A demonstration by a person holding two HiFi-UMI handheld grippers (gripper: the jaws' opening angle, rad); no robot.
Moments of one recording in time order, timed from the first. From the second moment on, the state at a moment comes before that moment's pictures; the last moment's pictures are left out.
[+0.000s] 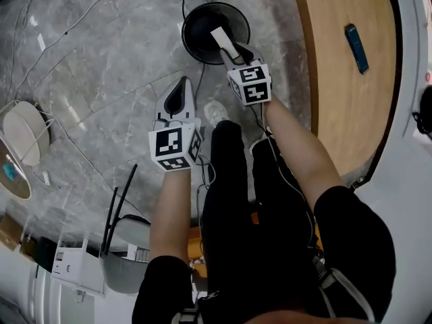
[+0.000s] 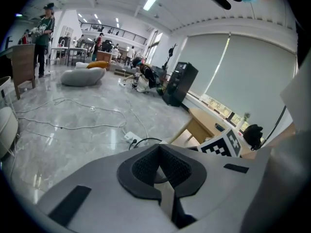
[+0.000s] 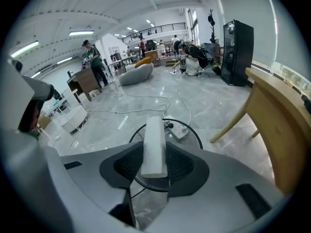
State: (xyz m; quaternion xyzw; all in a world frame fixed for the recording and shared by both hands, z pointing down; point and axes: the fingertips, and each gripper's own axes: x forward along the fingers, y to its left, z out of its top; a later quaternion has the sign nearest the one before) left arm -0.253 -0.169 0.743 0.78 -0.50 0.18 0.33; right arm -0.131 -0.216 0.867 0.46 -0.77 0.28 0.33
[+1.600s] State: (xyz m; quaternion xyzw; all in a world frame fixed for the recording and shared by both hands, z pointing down) left arm 0.012 -0.176 0.617 0.86 -0.41 0.14 0.26; right arm 0.125 -0.159 0.584 0.64 -0.75 0.14 0.13
